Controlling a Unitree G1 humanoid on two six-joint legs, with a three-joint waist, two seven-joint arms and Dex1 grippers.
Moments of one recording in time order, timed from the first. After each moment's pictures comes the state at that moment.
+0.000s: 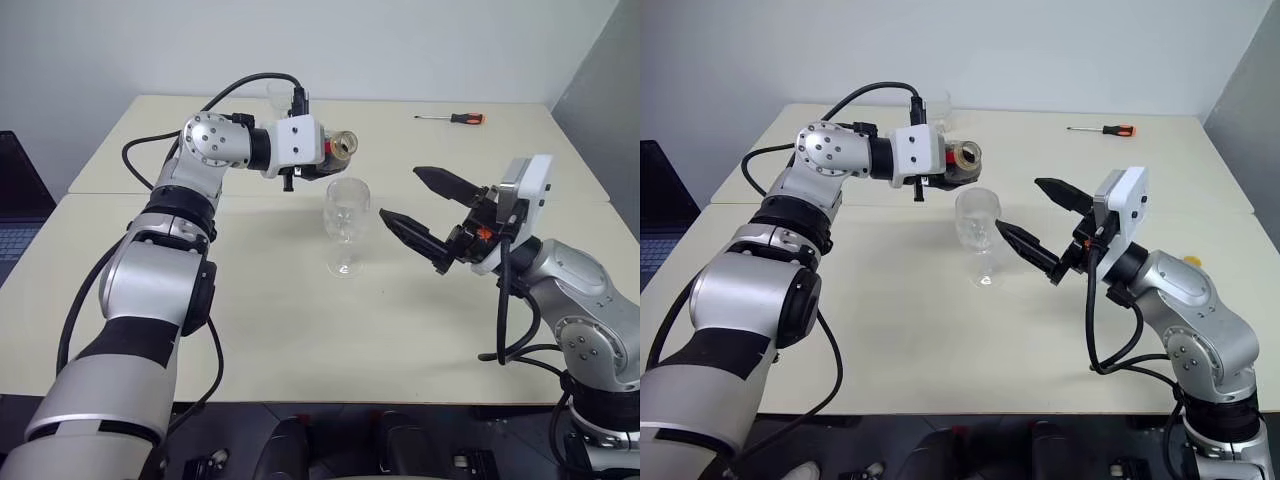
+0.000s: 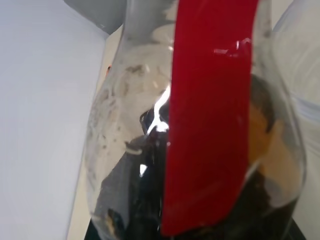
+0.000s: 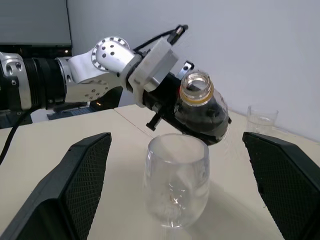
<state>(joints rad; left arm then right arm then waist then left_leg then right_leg) -1.42 0.46 -0.17 1.27 0.24 -0.73 -1.10 -0.36 -0.53 -0.08 -0.58 0.71 0.56 0.53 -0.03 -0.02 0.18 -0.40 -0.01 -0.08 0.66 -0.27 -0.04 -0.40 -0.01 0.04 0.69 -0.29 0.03</state>
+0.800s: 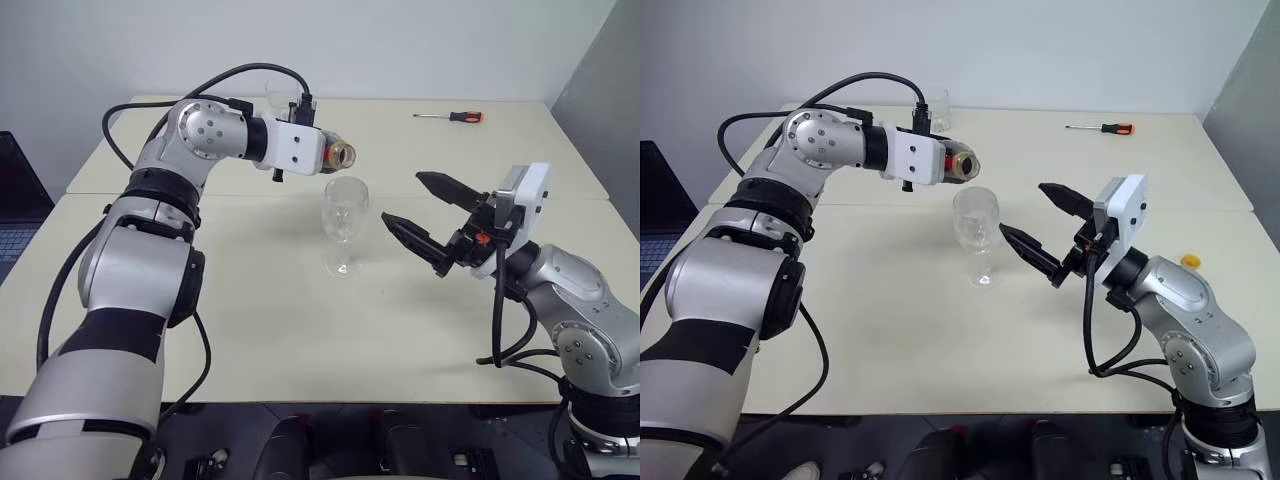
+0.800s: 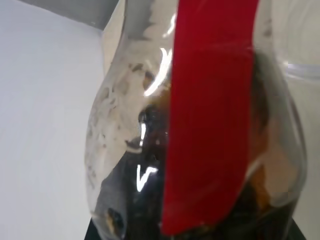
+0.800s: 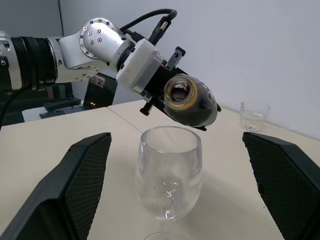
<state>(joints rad) -1.47 0.52 -0.28 1.30 0.41 -0.91 -0.96 -0.37 -0.51 -0.07 -0.58 0.69 0.55 0.52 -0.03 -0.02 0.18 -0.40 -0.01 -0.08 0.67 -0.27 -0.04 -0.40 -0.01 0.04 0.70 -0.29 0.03</state>
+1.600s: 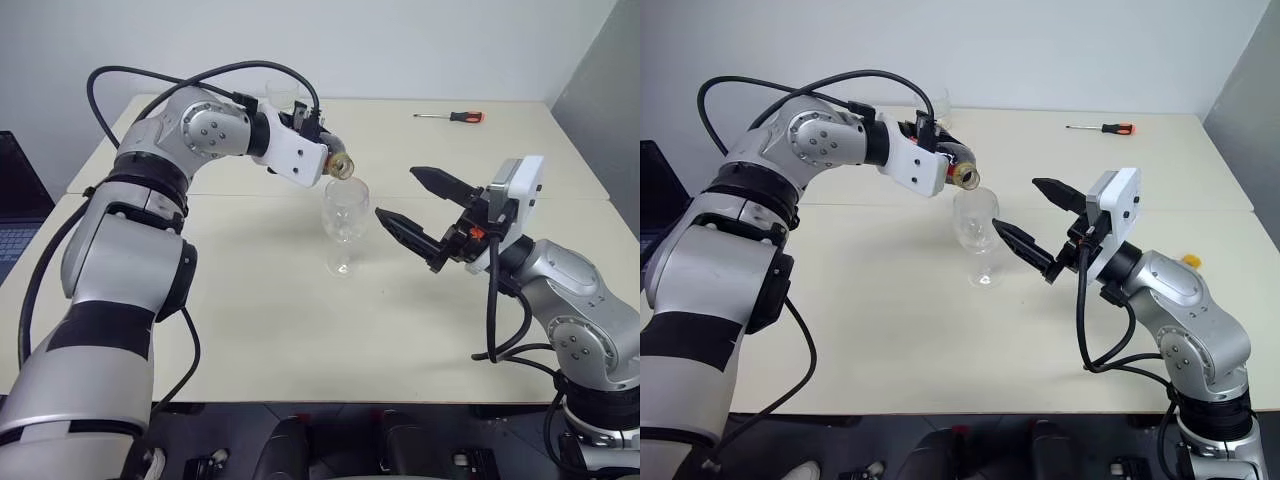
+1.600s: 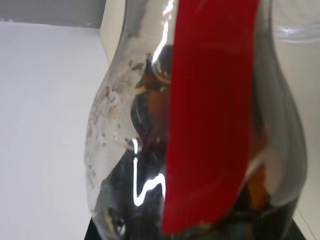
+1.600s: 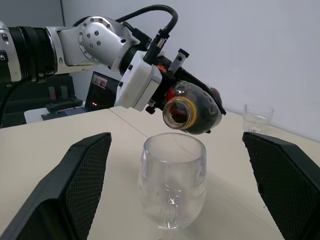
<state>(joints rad) -1.52 0.56 -0.43 1.31 0.60 -1.04 -0.73 -0.40 -0.51 -0.06 -0.58 0.69 0.58 0.50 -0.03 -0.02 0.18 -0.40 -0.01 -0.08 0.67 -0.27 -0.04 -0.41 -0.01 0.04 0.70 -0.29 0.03</state>
